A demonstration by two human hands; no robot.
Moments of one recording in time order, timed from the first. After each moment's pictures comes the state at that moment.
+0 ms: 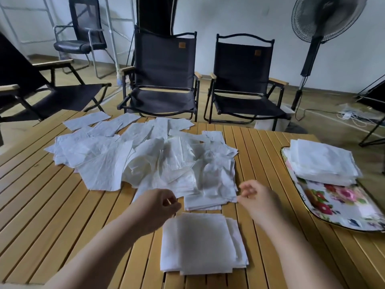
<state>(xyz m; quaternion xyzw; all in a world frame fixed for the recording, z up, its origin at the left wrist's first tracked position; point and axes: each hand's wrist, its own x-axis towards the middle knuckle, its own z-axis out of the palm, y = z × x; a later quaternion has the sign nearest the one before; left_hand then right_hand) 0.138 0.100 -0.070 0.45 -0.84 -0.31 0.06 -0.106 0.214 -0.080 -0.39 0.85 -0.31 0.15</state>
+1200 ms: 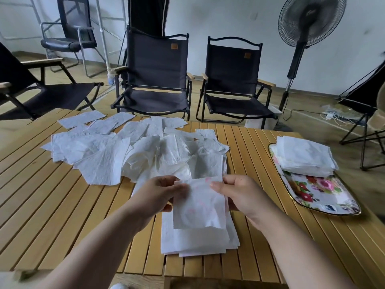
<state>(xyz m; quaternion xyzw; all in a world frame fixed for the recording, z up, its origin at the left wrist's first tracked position) 0.141 0.119 -0.051 0.36 -0.61 -0.68 0.19 -0.056 0.232 -0.028 -0.38 0.68 -0.48 0.40</state>
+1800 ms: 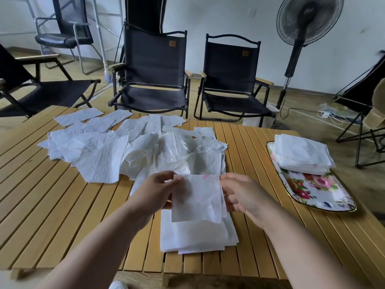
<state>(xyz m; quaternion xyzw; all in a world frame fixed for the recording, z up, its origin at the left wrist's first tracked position) 0.135 0.123 -0.053 0.38 -0.60 -0.67 0.24 -0.060 0.233 -0.029 -0.34 0.71 -0.44 0.44</state>
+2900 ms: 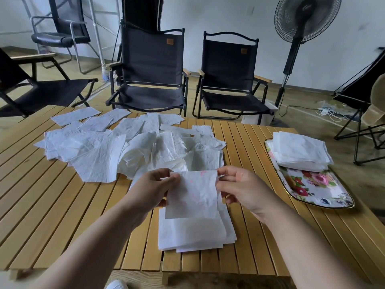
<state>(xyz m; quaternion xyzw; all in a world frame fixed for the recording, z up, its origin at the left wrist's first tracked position) 0.138 0.122 -0.048 0.38 -0.61 -0.66 0.23 -0.066 0.238 -0.023 -0.42 0.69 -0.43 0.40</state>
